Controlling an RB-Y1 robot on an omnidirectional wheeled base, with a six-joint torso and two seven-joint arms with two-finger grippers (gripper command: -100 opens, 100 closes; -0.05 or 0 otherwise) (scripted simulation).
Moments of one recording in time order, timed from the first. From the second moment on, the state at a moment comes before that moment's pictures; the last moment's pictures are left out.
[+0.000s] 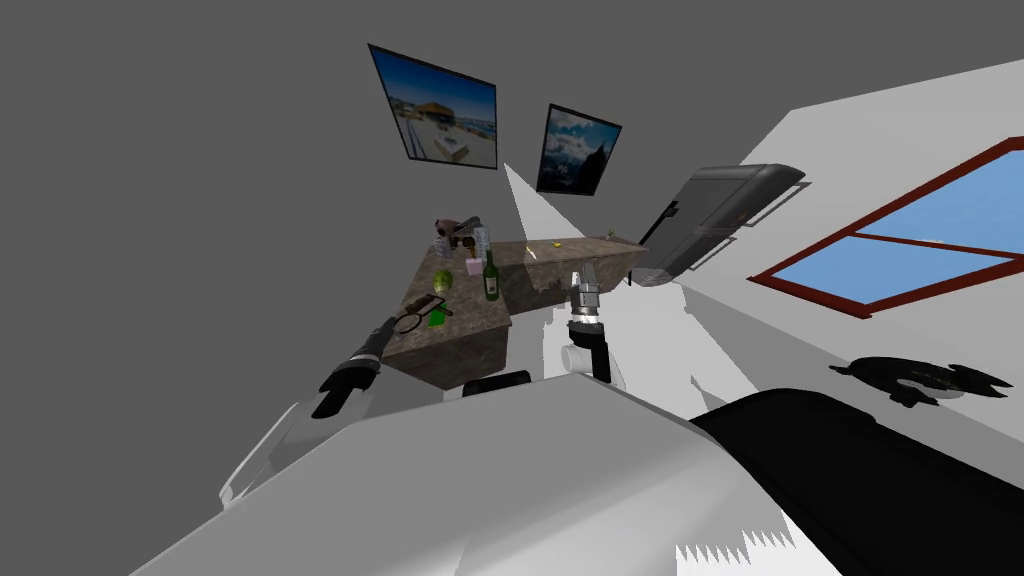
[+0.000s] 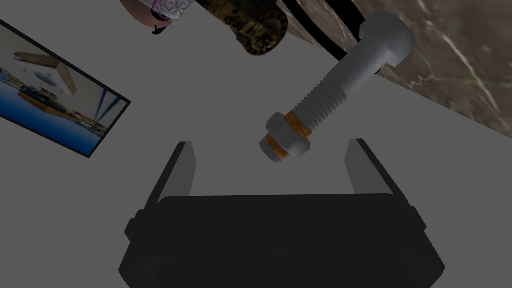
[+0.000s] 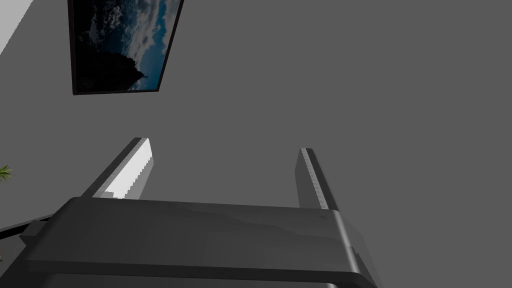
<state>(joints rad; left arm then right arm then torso) 0.42 0.42 0.11 -1.85 -0.21 0.14 -0.10 0.48 0.01 -0.05 -2.23 0.02 -0.48 0.14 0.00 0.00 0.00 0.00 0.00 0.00</state>
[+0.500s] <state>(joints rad) 0.40 0.45 0.15 -1.78 -0.18 0.11 -0.08 0.48 0.01 -0.05 -2.23 0.02 -0.48 0.14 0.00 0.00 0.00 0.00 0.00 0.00</state>
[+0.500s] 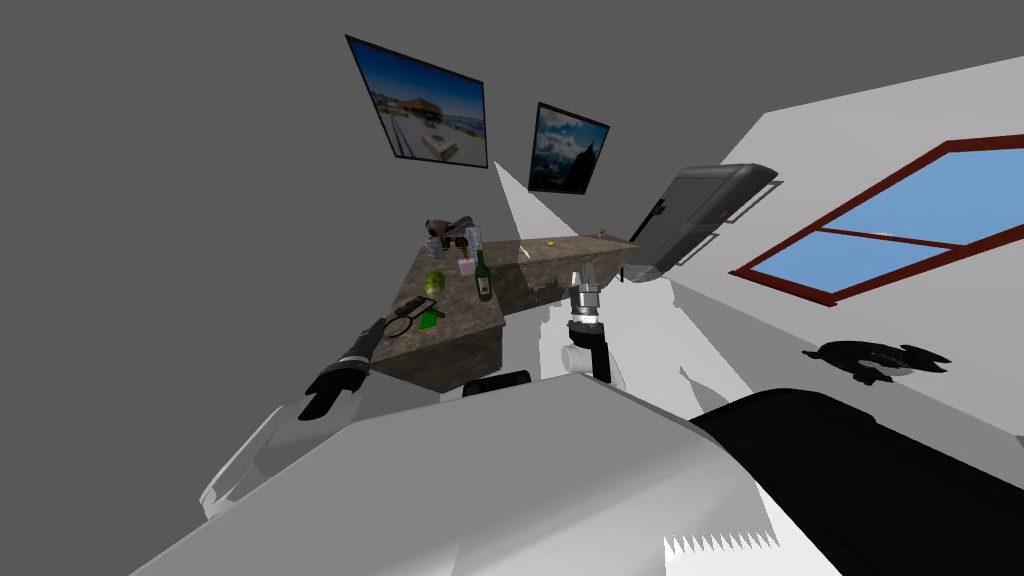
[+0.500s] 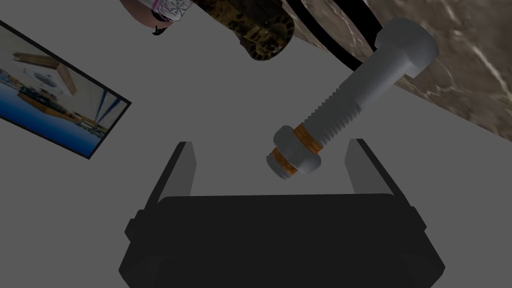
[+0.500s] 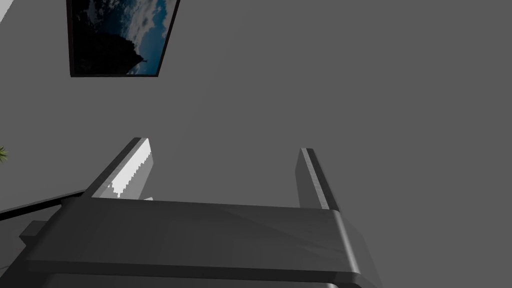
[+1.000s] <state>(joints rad) 0.40 0.45 0.15 -1.78 -0.19 0.11 -0.08 0.48 0.01 -0.05 -2.23 0.02 -0.48 0.14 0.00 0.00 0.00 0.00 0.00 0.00</state>
